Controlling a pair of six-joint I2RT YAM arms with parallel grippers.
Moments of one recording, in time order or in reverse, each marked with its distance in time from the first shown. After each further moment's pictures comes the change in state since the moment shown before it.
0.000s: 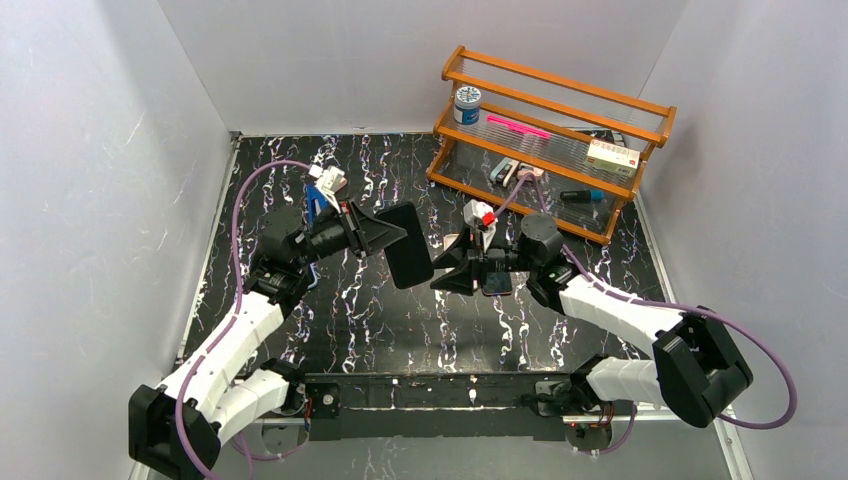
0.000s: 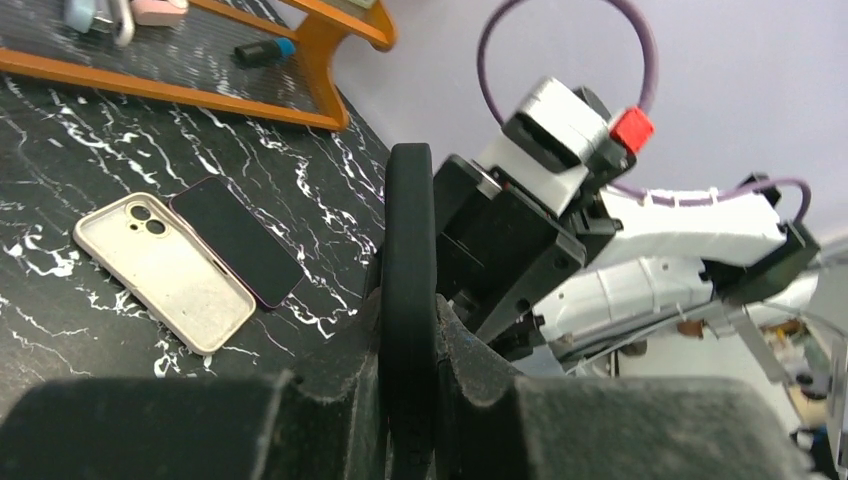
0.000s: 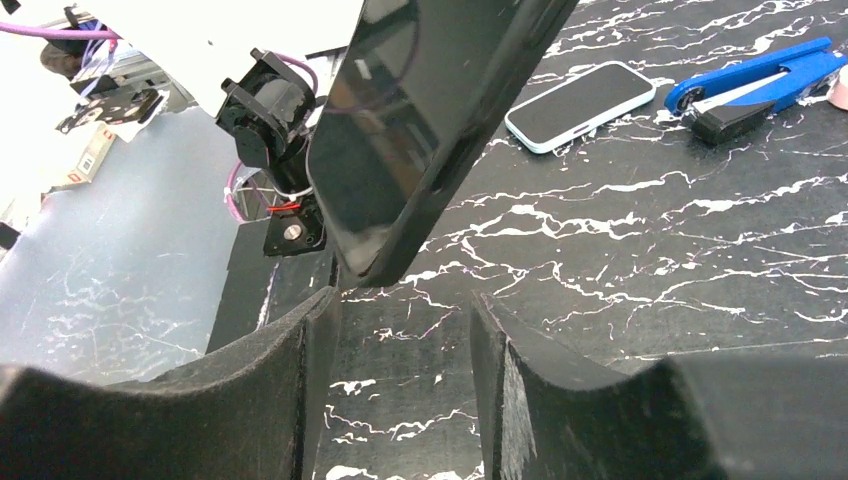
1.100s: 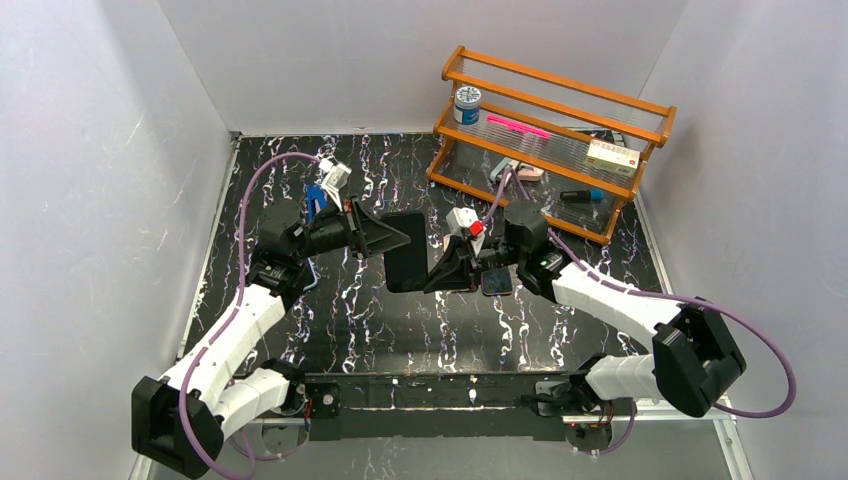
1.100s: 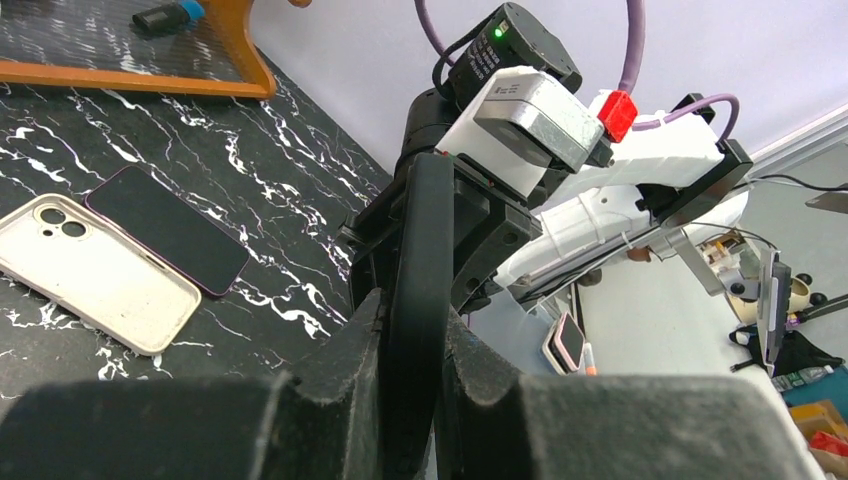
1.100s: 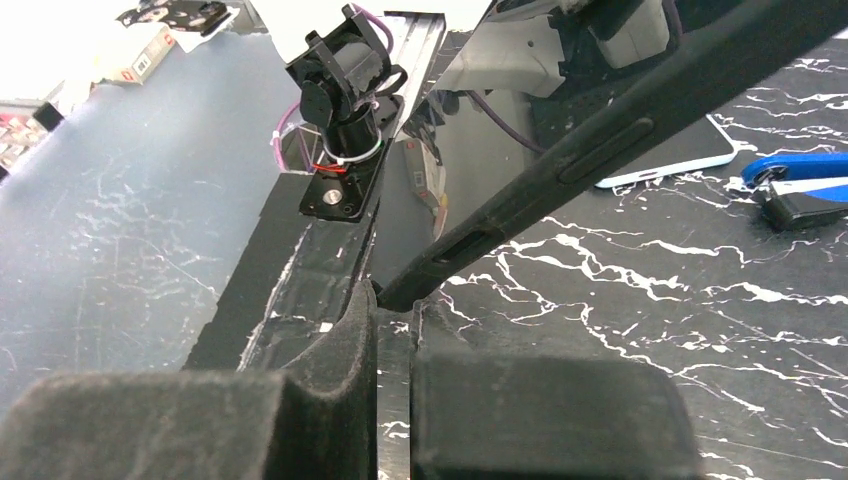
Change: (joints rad) left arm 0.005 0.047 0.040 0.053 0.220 -0.011; right arm 0.057 0.056 0.148 -0.189 -0.177 -0.227
